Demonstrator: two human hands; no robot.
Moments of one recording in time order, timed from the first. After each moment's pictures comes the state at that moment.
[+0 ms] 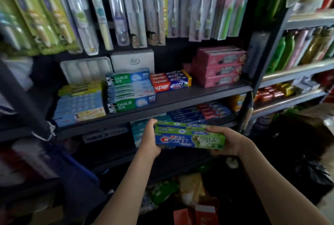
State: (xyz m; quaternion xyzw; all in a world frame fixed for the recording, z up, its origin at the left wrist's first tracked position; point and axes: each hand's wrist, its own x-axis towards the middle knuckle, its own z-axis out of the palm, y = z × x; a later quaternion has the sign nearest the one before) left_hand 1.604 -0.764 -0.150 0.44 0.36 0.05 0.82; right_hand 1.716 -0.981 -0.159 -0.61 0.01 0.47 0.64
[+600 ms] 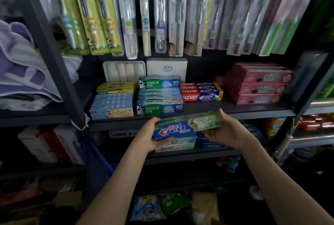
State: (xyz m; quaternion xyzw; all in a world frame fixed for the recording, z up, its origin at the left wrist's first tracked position) left_hand 1.584 -0.696 -0.112 0.44 0.41 0.08 0.79; right_hand 1.749 -0.891 -0.119 -0.47 -0.15 0.51 0.71
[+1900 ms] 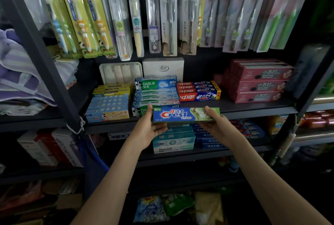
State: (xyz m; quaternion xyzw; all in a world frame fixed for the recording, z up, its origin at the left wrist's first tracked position) left_hand 1.599 -0.696 -0.111 0.47 0.29 0.19 0.81; right_hand 1.756 -0.872 -0.125 -0.49 -0.08 0.38 0.78
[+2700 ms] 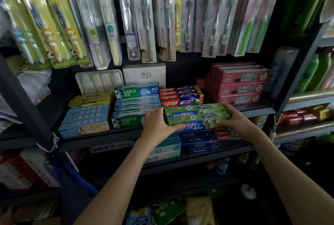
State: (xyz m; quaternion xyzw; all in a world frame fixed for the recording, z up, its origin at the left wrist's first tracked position) left_hand 1.673 -0.727 -0.110 0.93 0.23 0.19 0.22; right_hand 1.837 -0.953 -0.113 -0.73 -0.26 0.23 0.58
